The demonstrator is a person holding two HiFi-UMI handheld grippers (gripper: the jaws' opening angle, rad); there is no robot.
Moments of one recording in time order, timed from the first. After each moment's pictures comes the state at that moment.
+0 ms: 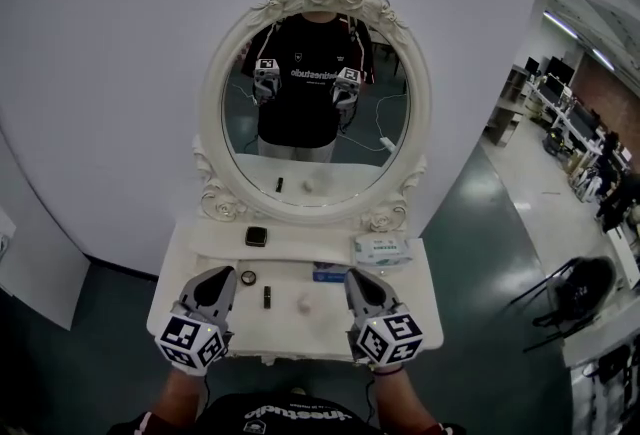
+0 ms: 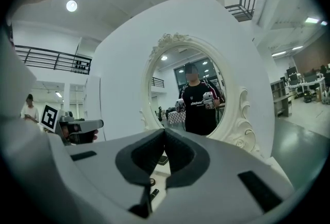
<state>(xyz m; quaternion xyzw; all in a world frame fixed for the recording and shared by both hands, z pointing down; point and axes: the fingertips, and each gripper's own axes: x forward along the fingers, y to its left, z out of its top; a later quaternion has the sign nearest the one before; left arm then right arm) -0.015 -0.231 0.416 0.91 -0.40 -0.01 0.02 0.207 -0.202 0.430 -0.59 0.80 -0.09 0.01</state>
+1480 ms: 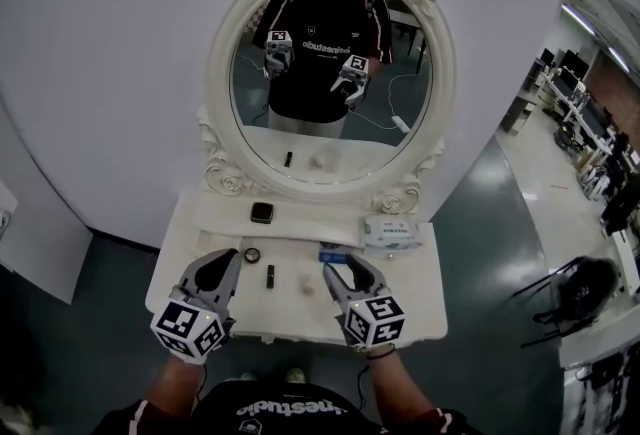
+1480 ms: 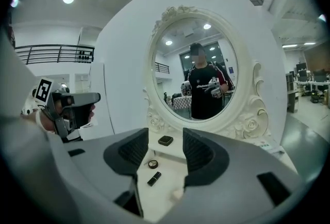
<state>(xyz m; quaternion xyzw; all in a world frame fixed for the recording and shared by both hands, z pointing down) -0.014 -0.232 0.423 0.91 -0.40 -0.02 0.04 0.179 -0.229 0.504 -0.55 0.82 -0.13 -0.06</state>
